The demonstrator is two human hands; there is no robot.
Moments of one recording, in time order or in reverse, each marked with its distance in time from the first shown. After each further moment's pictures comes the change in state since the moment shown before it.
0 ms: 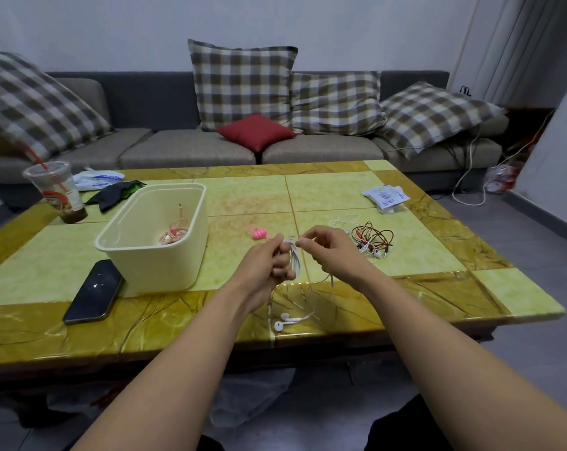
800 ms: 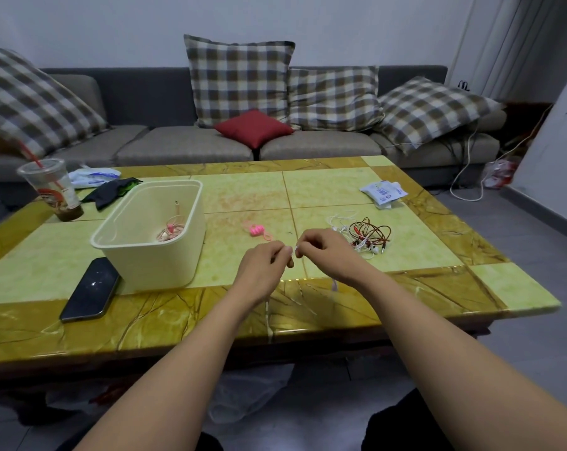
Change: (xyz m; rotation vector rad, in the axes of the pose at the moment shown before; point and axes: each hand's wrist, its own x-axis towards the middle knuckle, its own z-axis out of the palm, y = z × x) left_hand 0.004 -0.016 -0.013 0.992 0.155 0.345; right_hand -0.008 -0.008 0.000 -0.201 -0.056 -0.022
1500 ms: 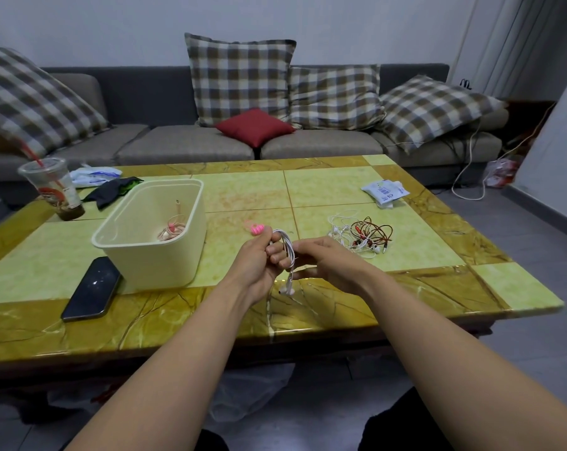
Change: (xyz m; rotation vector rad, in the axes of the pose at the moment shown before) left_hand 0.008 0.018 -0.005 -1.281 -0.044 -0.397; right_hand 0.001 0.006 0.008 0.663 -0.282 0.182
